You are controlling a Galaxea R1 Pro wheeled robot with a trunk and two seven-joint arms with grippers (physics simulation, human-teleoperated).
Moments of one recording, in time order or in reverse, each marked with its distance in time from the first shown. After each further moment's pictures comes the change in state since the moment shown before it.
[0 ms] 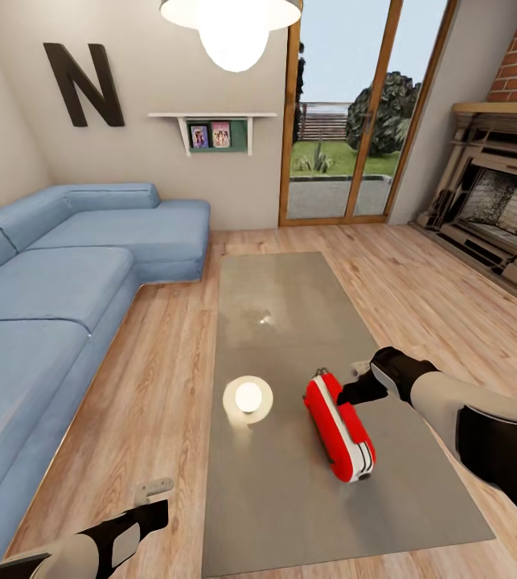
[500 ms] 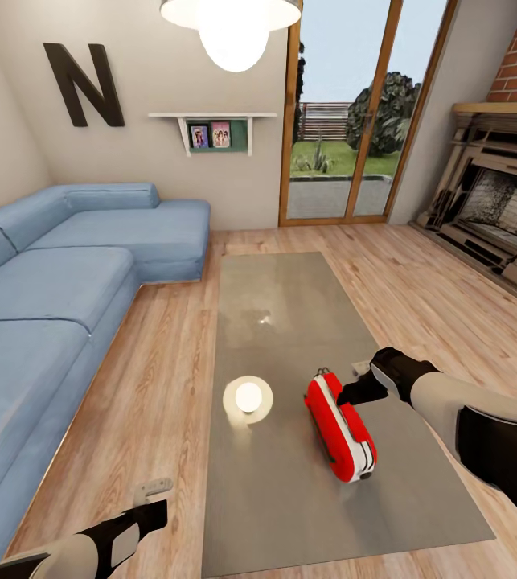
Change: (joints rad) left arm 0.000 0.003 0.000 0.000 -0.001 -0.001 0.004; right arm 0.002 0.000 0.000 0.000 -0.001 0.000 0.000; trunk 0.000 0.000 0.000
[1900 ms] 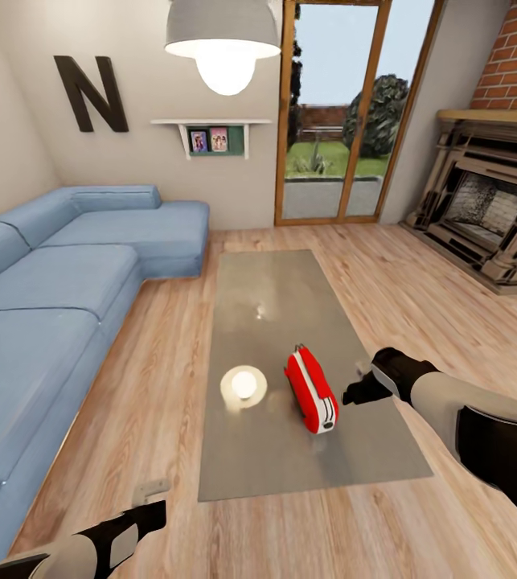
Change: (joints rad) left arm 0.002 0.003 -0.002 0.000 -0.003 -0.001 0.002; right arm 0.000 0.000 0.000 0.002 0.000 0.000 -0.087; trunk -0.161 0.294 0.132
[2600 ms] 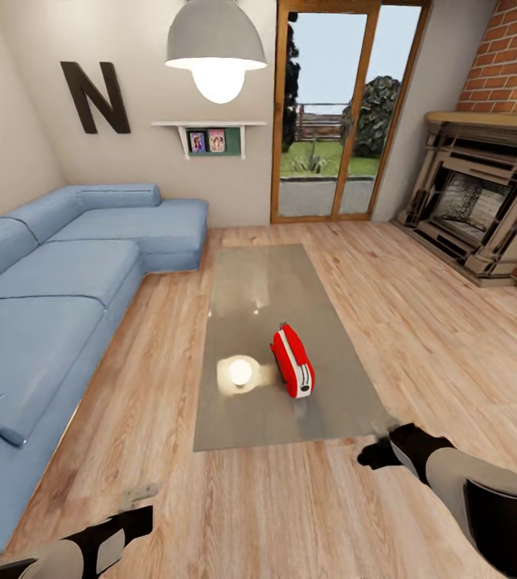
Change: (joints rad) left arm 0.012 0.042 -0.001 0.002 -0.002 0.001 0.003; right arm 0.288 -0.013 -0.001 0.097 -0.001 -0.360 -0.001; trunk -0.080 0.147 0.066
